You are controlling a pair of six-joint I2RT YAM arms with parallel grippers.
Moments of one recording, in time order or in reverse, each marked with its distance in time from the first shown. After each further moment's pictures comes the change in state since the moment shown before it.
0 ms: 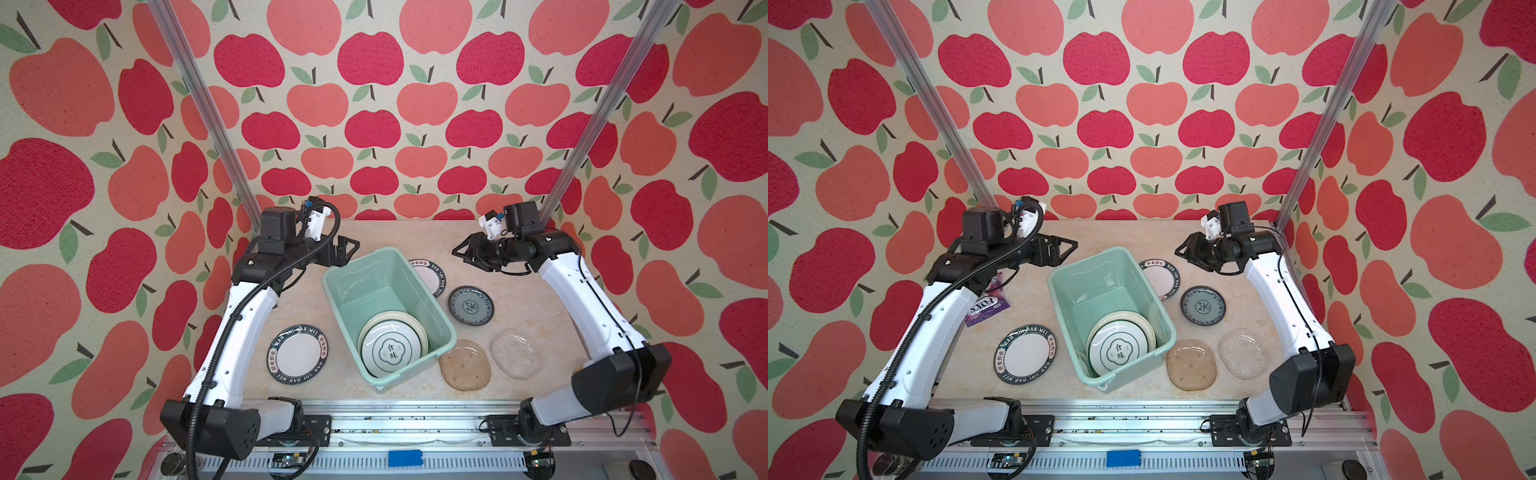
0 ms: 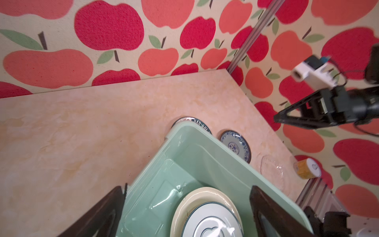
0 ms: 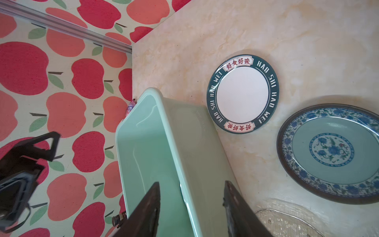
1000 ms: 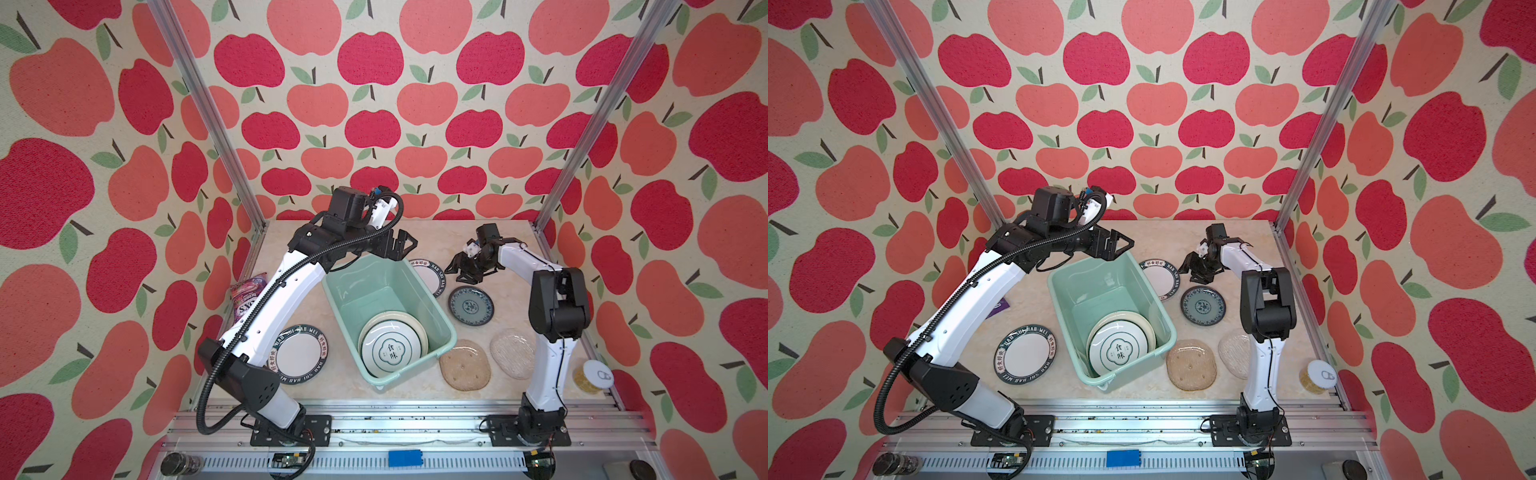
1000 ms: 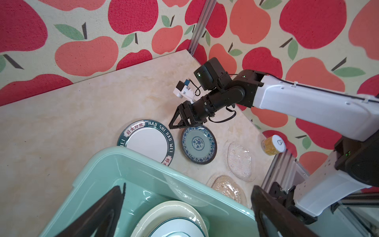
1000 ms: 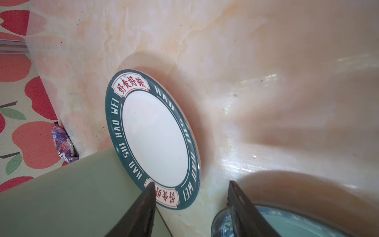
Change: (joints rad) left arm -0.463 0.365 0.412 -0.169 -0.192 0.013; right arm -0.086 0.566 0.005 0.226 -0.010 -0.088
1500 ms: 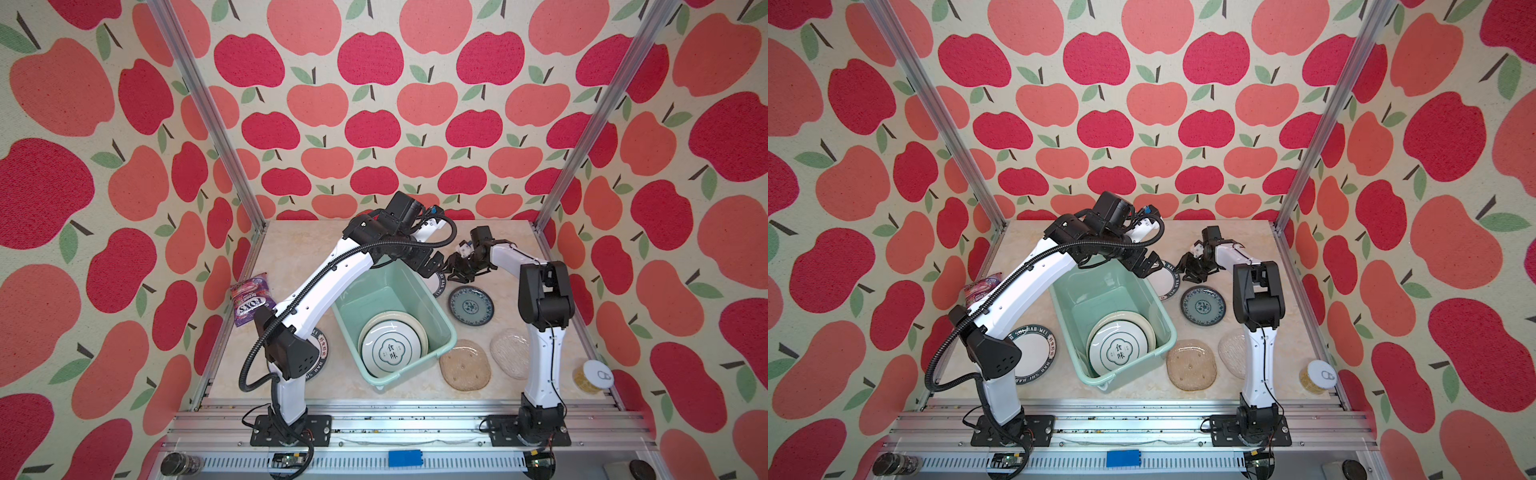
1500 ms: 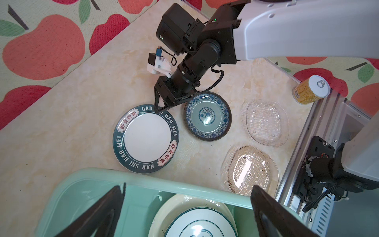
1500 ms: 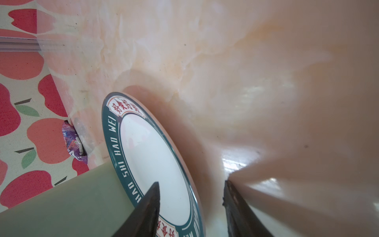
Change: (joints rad) left arm -0.165 0.266 0.288 -0.240 -0.153 0.206; right arm 0.009 0.140 0.088 0.064 -0.089 -0.002
